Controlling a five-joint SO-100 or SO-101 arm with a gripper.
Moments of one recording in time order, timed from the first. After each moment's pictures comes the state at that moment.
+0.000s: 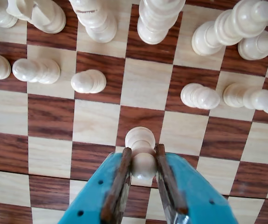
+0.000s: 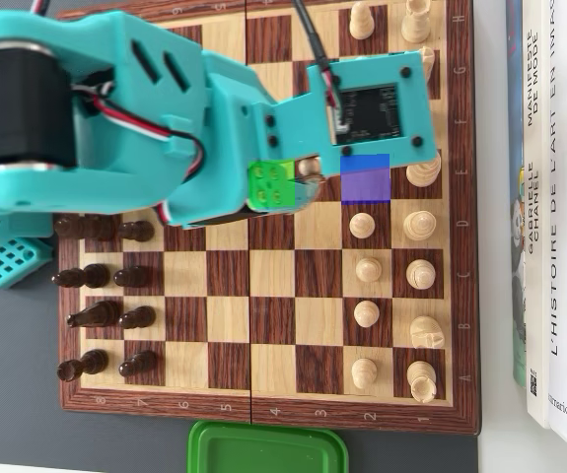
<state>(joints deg) -5.9 94.3 100.8 58.5 88.9</state>
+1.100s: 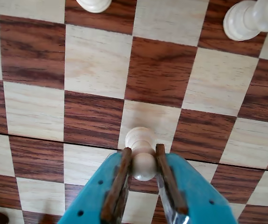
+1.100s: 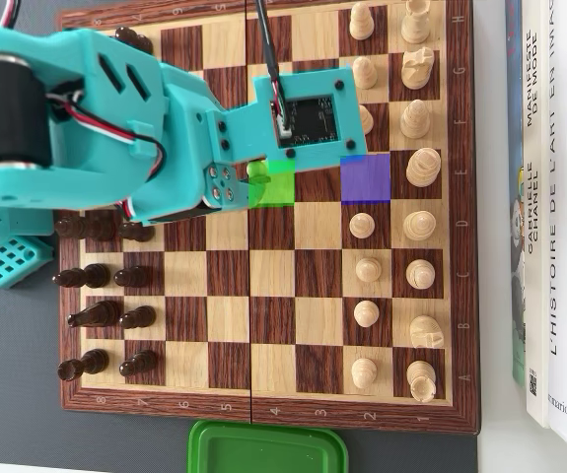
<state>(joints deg) -7.6 99.4 113.3 58.4 88.9</state>
